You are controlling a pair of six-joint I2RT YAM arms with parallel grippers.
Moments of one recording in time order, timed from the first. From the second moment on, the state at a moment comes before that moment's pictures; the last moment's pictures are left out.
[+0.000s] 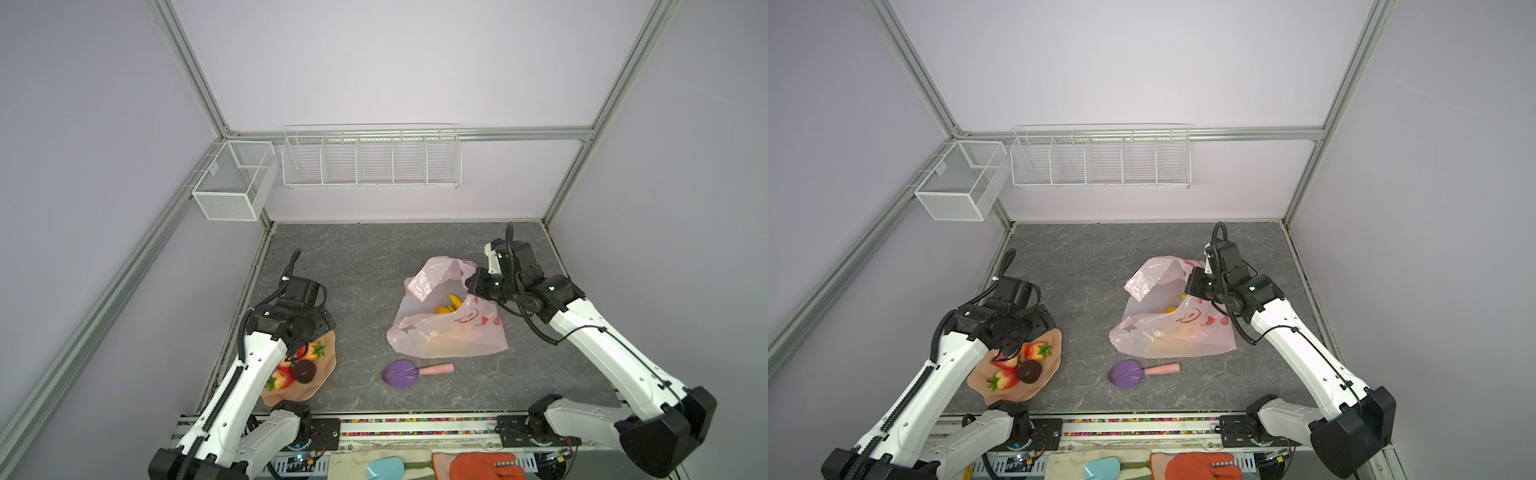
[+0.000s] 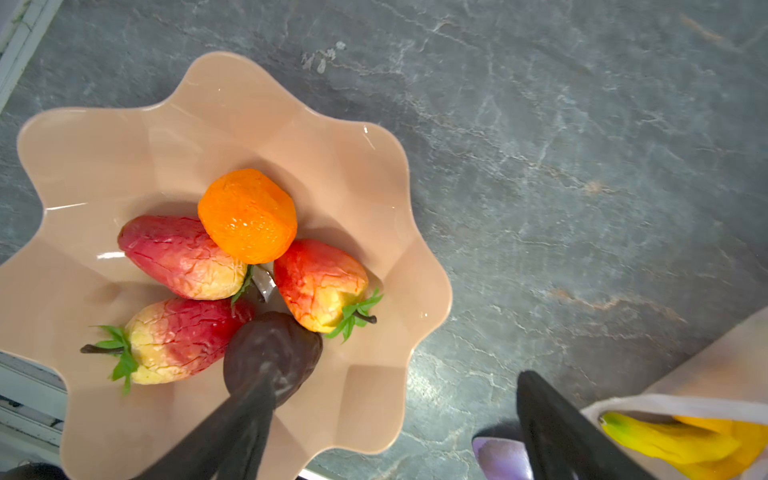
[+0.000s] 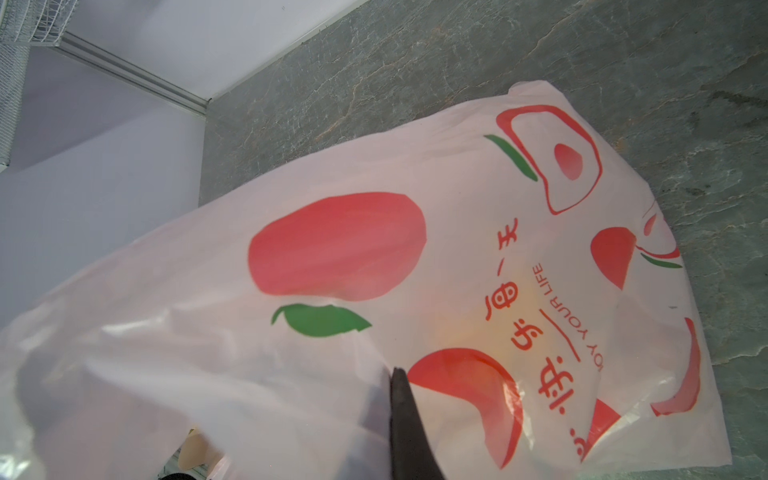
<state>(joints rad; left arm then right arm) -0.26 1.03 0.93 -1.12 -0.10 -0.81 0.49 1.21 1.18 -0.74 -0.11 0.71</state>
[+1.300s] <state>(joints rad) -0.09 1.25 0.70 -0.87 0.03 -0.83 0.49 1.20 1.18 -0.75 -0.09 0.70</state>
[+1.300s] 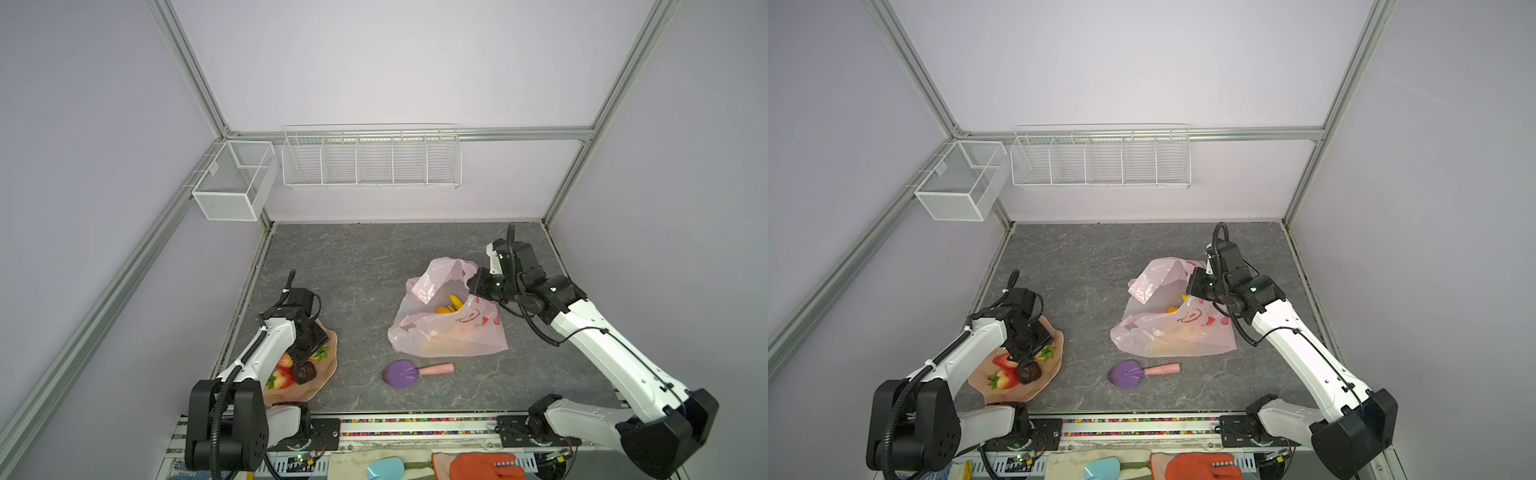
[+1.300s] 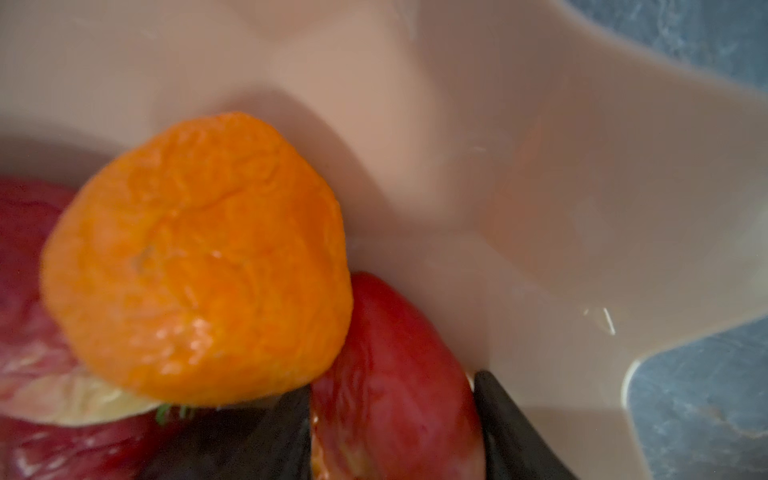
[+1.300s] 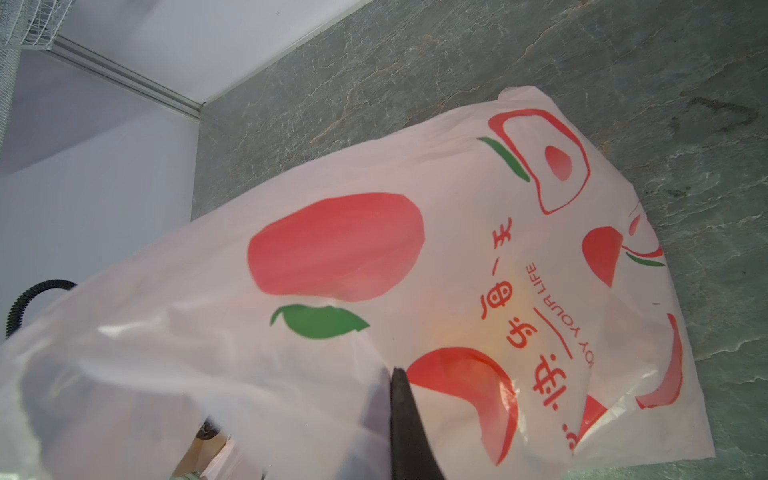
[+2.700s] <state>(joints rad) -0.98 1.23 1.34 -0.91 -0.08 0.09 0.49 1.22 1.21 -0.78 -0.06 0.67</state>
